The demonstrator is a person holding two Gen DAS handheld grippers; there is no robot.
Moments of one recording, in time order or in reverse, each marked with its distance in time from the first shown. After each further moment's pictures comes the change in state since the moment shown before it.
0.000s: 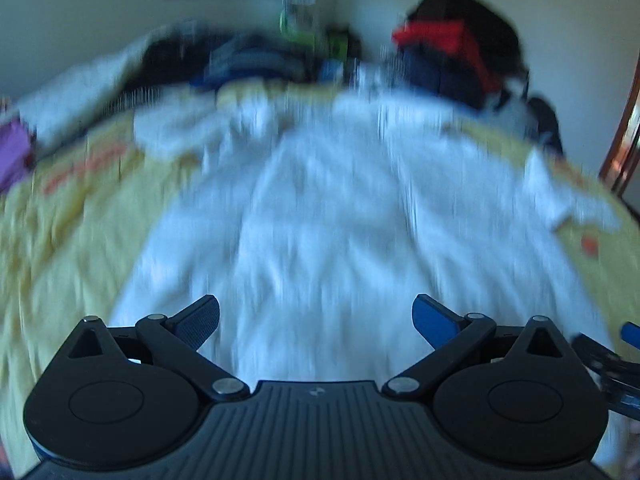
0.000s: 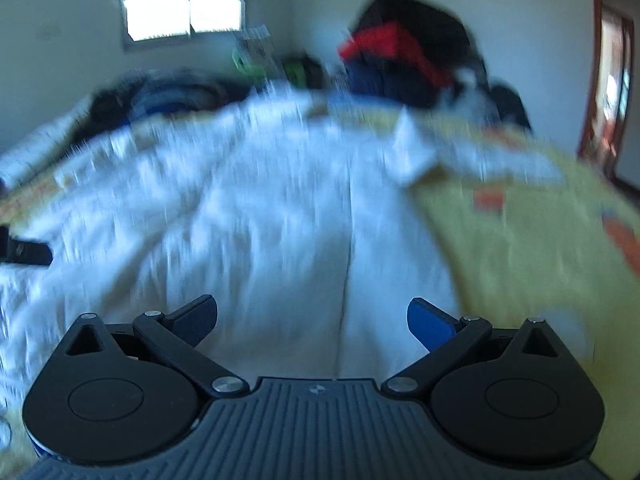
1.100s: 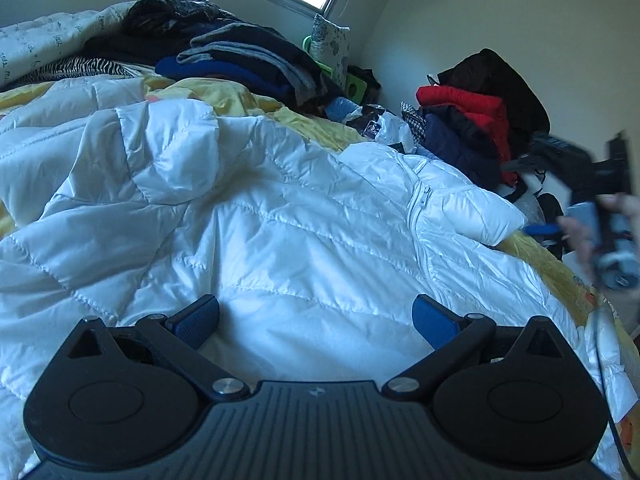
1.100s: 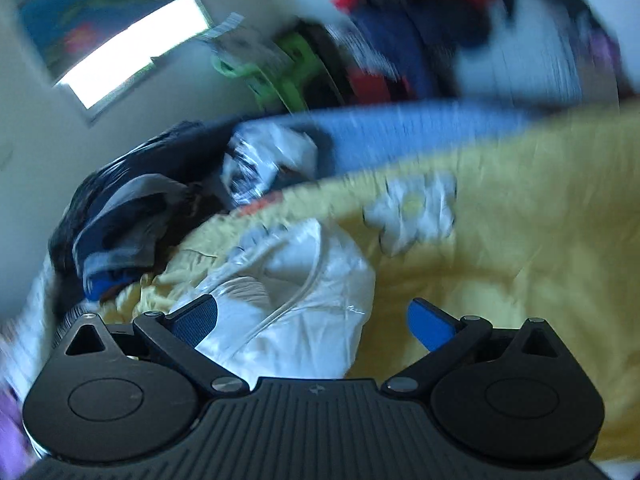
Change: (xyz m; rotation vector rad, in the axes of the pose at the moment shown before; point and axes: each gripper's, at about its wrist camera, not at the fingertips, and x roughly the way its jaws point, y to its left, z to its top) left arm 0.249 0.000 0.075 -0.273 -0.088 -0.111; right arm 0.467 -0.084 0.273 0.511 0.263 0.244
